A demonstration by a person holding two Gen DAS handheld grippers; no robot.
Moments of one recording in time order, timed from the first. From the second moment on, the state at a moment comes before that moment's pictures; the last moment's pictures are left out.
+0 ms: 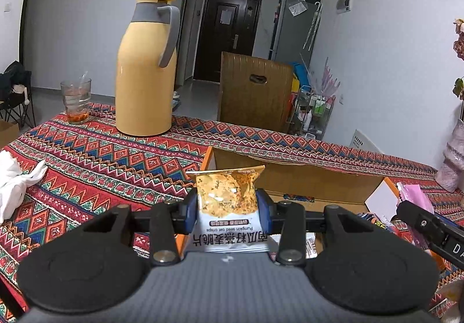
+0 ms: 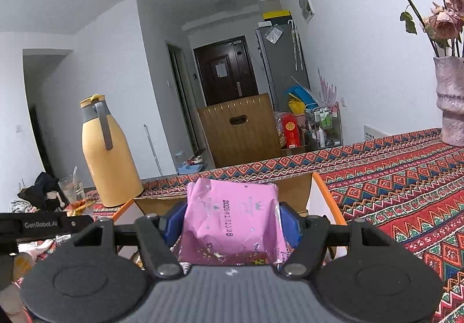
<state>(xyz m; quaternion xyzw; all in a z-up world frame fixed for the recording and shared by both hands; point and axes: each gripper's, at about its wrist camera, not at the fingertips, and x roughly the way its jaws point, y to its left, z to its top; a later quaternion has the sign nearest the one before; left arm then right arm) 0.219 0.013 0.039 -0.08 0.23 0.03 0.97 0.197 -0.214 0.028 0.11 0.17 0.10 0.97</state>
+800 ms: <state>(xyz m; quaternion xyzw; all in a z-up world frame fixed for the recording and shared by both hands) 0.209 0.018 0.043 -0.10 0.20 0.06 0.97 0.197 -0.216 0.026 0.11 0.18 0.08 0.97</state>
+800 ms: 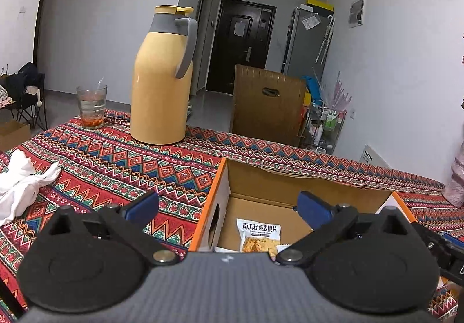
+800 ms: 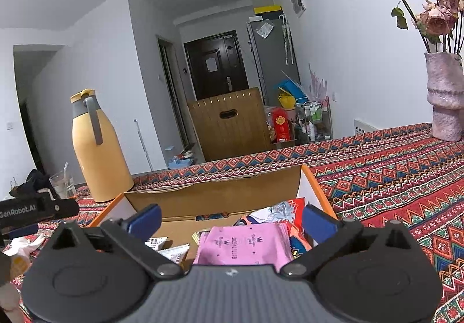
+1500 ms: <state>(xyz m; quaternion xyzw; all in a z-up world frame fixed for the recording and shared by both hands) 0.191 0.021 0.068 -0.11 0.19 0.07 0.97 0.180 -0.220 0.051 0.11 0.16 0.08 0.98</state>
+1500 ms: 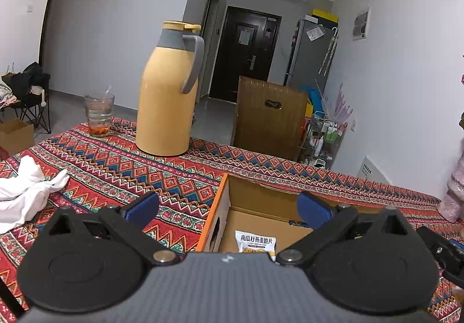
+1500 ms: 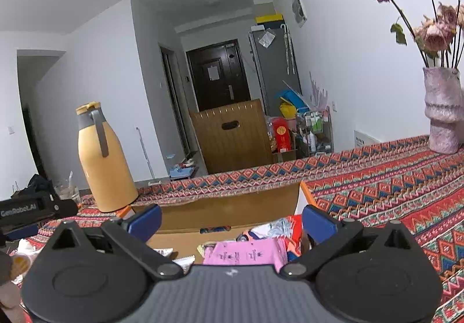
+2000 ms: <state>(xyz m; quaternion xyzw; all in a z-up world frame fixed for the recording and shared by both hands) 0.129 0.029 0.079 -0.09 0.18 0.06 0.98 0.130 -0.222 0.067 0.09 0.16 0.09 0.98</state>
